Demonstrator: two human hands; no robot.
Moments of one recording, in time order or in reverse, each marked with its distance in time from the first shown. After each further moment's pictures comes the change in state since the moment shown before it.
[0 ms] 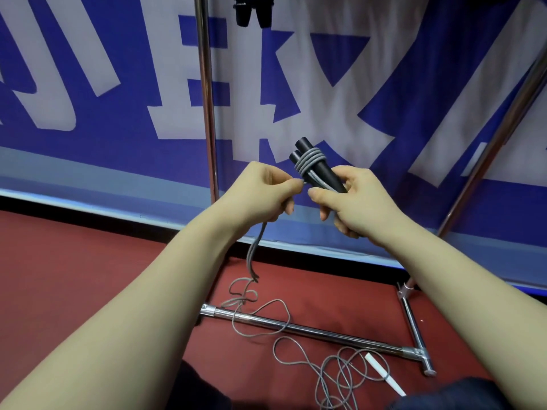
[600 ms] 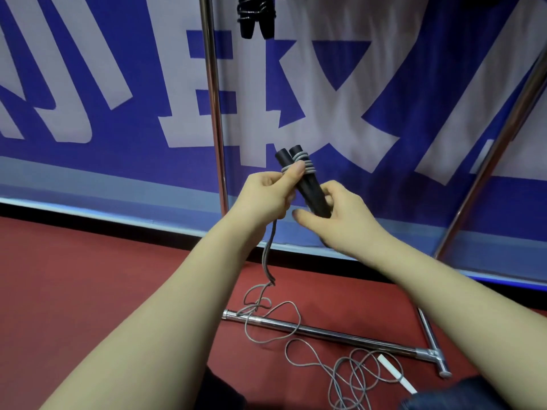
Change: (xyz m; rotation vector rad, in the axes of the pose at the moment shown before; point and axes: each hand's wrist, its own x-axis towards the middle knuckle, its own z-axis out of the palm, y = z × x) left_hand -0.004 -0.002 0.008 -0.190 0.111 -0.017; right_hand -0.017 -0.004 0.028 -0.223 0.004 -0.014
